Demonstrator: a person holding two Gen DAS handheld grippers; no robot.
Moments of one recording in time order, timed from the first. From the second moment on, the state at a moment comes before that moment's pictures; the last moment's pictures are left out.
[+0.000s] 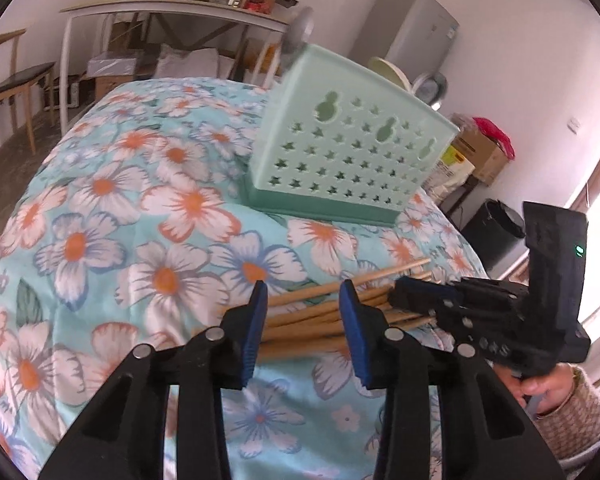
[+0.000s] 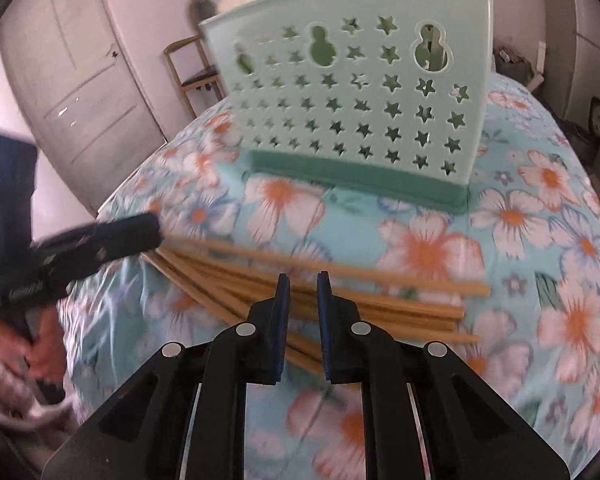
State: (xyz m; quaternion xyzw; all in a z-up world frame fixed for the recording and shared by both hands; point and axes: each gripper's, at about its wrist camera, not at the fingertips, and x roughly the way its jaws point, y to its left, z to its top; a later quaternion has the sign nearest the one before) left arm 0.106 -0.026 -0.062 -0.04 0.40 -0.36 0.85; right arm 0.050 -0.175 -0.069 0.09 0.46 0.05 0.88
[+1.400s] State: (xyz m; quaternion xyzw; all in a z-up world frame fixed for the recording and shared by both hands) left arm 0.072 0.040 -0.088 -0.21 0.47 -0.34 0.79; right arm 0.015 -0.152 -0.046 0.16 0.45 0.06 0.88
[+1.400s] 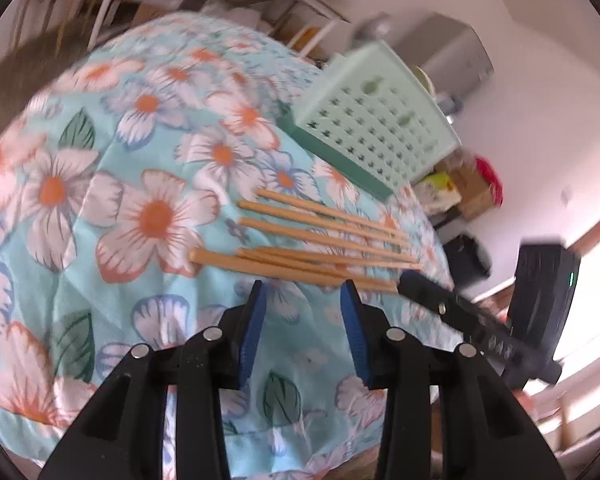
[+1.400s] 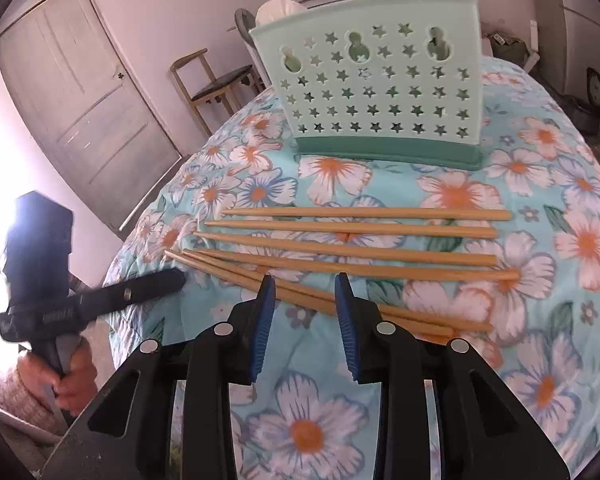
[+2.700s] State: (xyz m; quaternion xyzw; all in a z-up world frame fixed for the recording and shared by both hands) left arm 0.092 0.067 -0.128 -0.47 0.55 -0.27 0.64; right arm -0.009 -0.181 -0.048 0.20 0.42 0.05 0.88
